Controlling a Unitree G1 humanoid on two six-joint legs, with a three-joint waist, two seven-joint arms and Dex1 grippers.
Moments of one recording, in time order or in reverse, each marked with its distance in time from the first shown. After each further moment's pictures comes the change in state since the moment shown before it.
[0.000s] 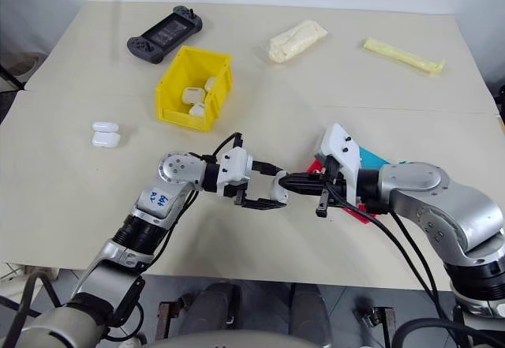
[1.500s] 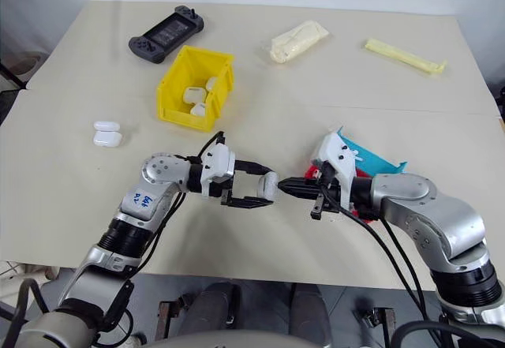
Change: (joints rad) left arm 0.035 0.070 0.051 -0.055 -0.063 0.052 -0.015; right arm 0.069 0.095 -0.051 0.018 -0.049 -0.039 0.007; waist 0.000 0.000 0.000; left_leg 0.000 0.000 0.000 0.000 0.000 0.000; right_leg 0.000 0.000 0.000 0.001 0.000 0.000
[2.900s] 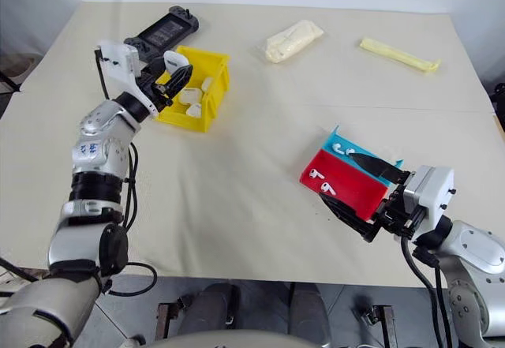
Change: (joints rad) left arm -0.365 0.019 0.440 0.583 -0.038 0.020 0.639; right arm 0.476 0.161 -0.362 -0.106 -0.088 -0.572 0.073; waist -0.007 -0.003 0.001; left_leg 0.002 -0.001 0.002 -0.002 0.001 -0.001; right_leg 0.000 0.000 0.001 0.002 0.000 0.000
